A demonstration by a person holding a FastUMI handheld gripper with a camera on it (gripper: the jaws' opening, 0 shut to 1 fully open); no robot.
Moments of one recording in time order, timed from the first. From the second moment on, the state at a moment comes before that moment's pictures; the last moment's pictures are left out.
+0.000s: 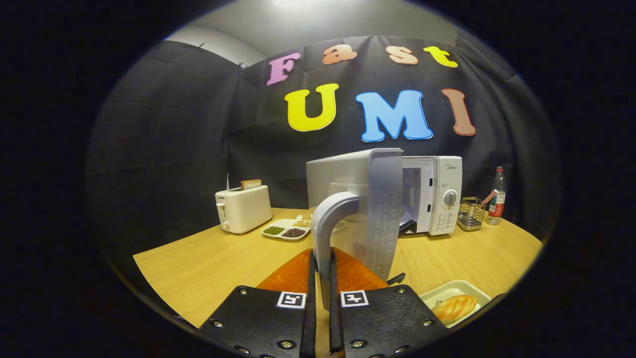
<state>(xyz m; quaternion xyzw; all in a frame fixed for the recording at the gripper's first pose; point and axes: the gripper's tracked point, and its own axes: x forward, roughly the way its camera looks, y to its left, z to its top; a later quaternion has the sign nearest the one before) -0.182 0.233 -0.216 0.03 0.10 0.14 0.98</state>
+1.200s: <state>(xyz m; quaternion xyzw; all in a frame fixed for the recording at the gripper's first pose) -0.208 0.316 -0.208 0.04 0.09 0.05 0.99</state>
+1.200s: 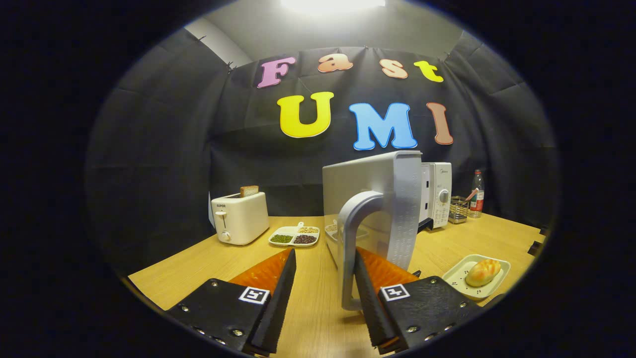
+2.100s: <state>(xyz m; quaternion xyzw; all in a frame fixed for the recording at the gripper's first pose) -0.259 0.225 -0.157 0.06 0.06 0.39 0.92</state>
